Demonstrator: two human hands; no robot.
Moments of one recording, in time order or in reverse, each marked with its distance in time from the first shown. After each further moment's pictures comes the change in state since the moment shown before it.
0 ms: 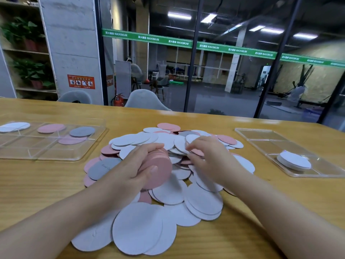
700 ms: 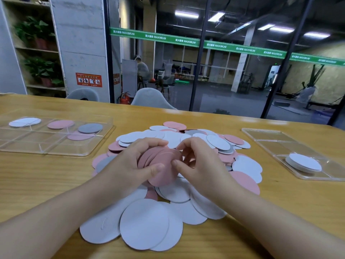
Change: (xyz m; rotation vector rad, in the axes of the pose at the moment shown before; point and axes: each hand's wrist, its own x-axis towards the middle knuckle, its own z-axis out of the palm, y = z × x) left_hand 0.006 -0.008 -0.011 -0.015 0.080 0.062; right_hand -0.013 -0.042 0.022 0.407 0.125 -0.005
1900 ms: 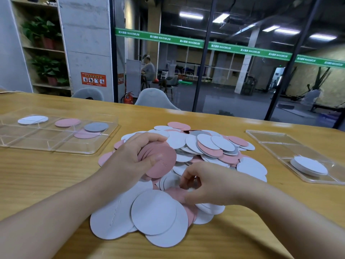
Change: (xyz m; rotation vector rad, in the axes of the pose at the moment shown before) left_hand -0.002 0.005 -0.006 -0.123 0.089 -0.085; right_hand -0.005 -0.022 -0.028 -0.245 -0.639 0.207
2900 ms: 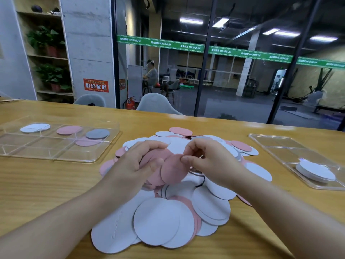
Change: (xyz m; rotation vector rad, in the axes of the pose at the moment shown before) left_hand 0.002 -0.003 0.003 -0.087 -0.006 -0.040; right_hand 0.041 0.020 -0.010 0.358 0.391 -0.187
